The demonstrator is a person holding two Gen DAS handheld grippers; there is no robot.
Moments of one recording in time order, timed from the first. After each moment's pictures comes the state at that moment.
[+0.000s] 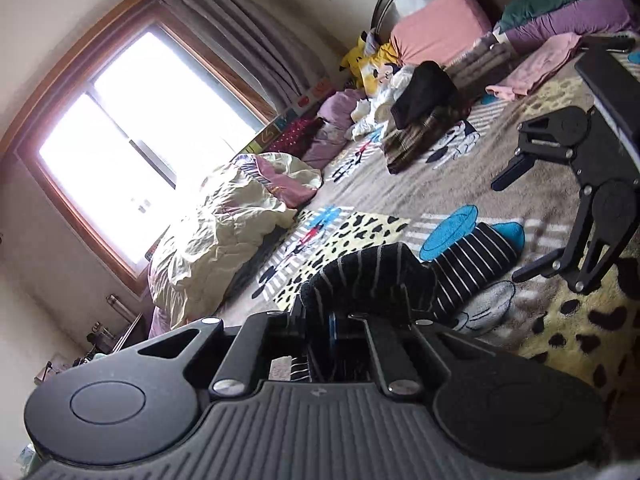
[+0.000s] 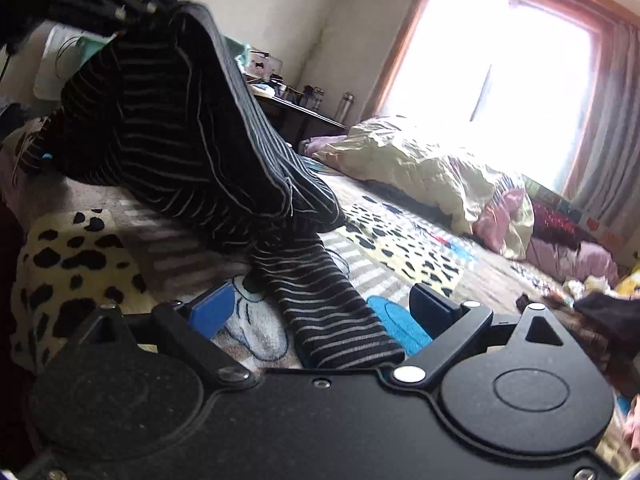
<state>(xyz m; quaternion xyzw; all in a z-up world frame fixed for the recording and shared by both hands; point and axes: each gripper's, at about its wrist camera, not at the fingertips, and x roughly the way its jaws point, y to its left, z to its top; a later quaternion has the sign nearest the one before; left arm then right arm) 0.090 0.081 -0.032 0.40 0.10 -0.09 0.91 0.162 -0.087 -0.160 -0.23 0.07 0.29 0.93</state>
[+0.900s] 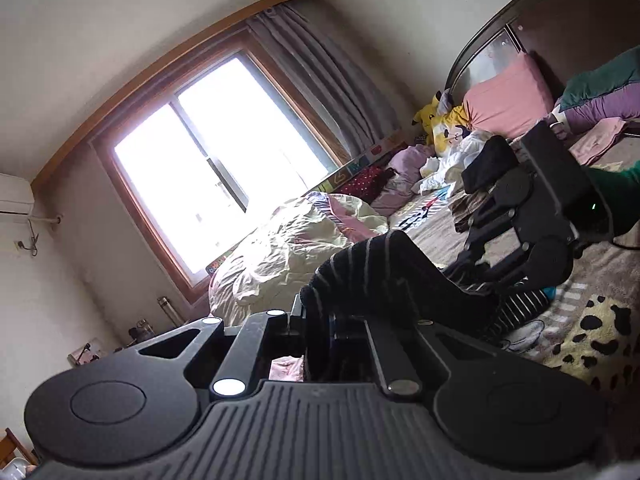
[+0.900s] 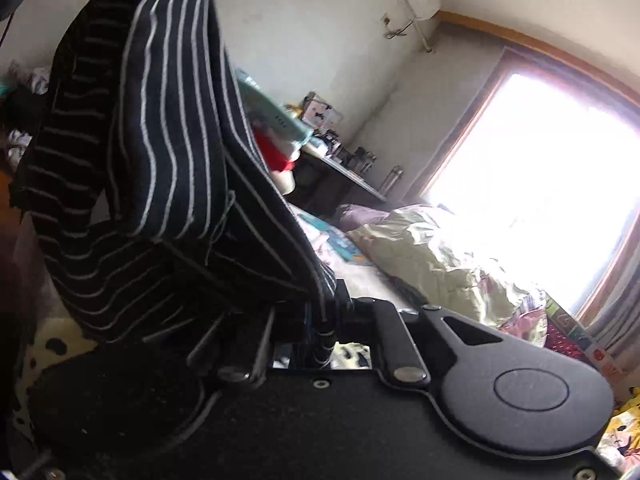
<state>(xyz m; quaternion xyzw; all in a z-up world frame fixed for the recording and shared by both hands) -0.005 0.127 0.042 0.34 0.01 -0.02 0.94 0.162 -0.030 -0.025 -0.30 -0.04 0.34 0.89</state>
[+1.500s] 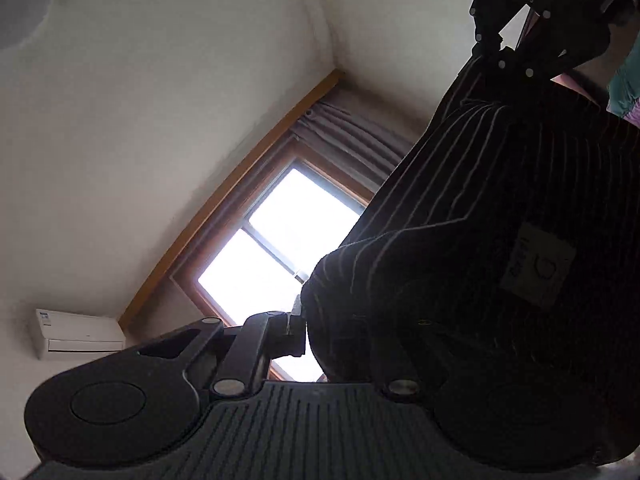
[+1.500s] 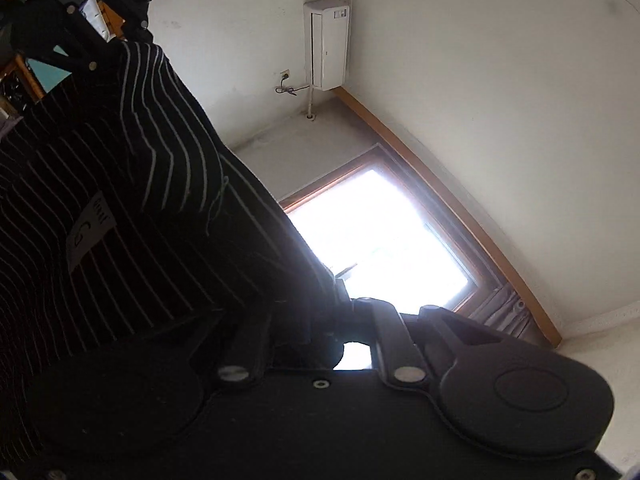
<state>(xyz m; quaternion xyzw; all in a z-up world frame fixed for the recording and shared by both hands) -0.007 0.029 0.148 0.43 -0.16 0.04 0.89 0.041 -0.167 0.175 -0.44 -0.20 0.11 0.87</state>
